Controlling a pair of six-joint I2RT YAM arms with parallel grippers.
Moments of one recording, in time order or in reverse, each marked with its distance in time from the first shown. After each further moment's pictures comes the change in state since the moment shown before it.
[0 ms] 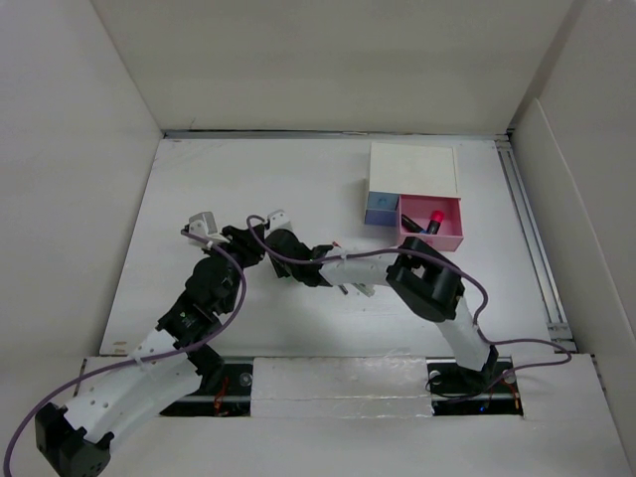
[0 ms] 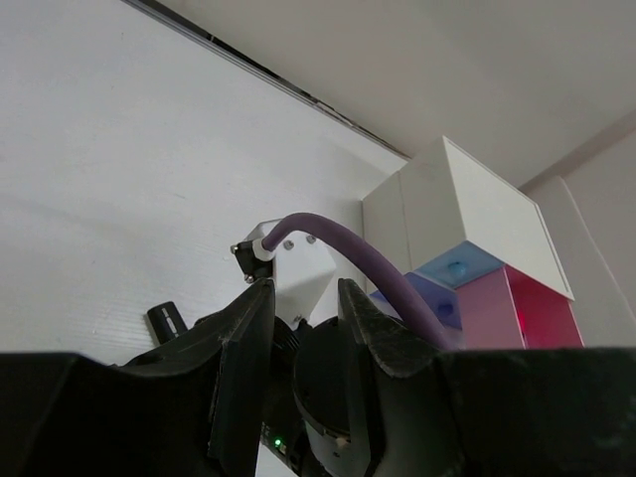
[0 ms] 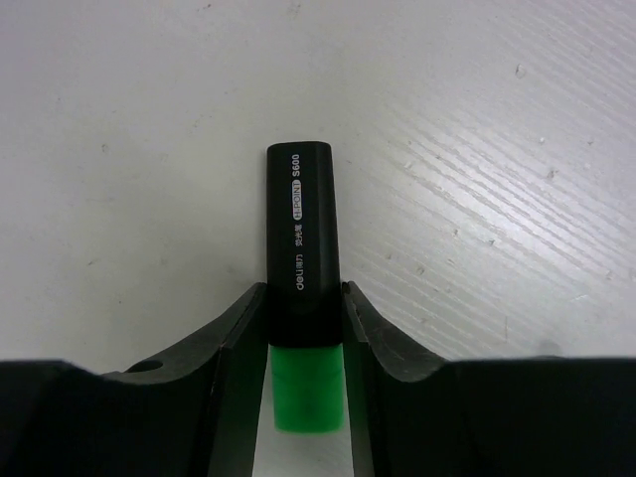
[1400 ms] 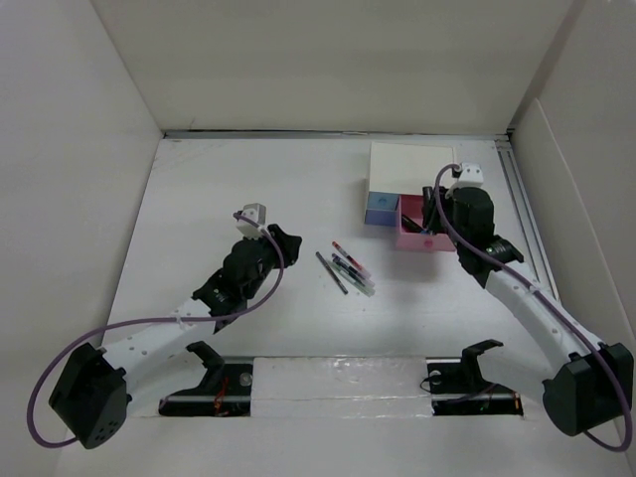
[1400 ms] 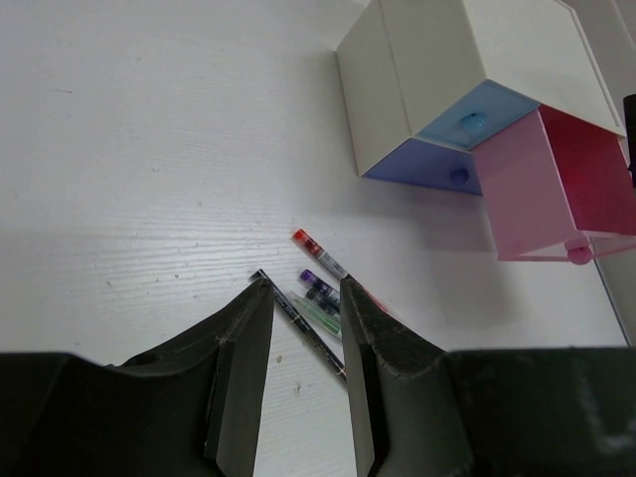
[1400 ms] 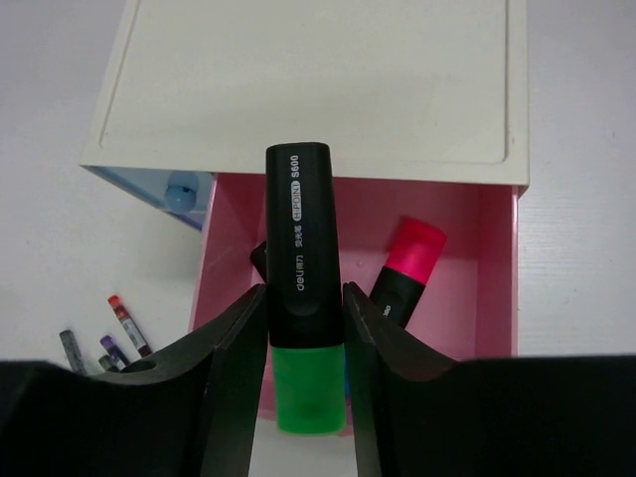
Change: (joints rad) left arm 0.000 0.364 0.000 0.166 0.288 0.042; right arm -0.748 -1.107 -0.674 -0.079 -0.188 -0.110
